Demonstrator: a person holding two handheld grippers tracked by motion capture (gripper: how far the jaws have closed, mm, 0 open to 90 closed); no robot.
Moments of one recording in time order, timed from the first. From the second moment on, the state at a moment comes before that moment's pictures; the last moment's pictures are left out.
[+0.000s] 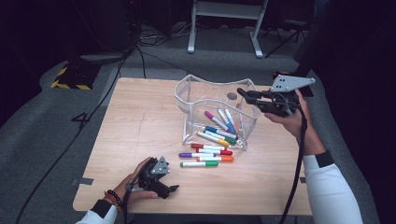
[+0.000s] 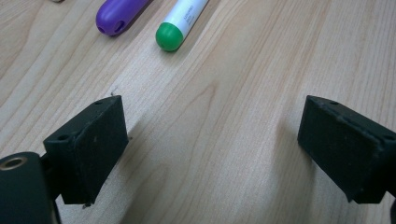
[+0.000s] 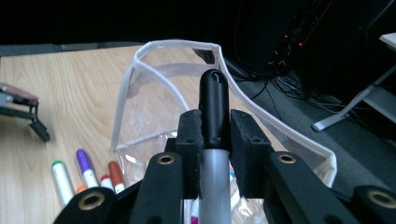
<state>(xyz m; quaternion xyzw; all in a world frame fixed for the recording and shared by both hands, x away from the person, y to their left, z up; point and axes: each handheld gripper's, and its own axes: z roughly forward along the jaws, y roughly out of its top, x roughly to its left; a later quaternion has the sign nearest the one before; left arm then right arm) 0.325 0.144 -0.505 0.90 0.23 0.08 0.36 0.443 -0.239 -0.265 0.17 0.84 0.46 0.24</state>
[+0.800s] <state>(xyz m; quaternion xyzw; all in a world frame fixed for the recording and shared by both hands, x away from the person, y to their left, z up) 0.325 0.144 -0.505 0.90 0.23 0.08 0.36 0.517 -0.180 -0.297 0.19 0.88 0.38 0.21</state>
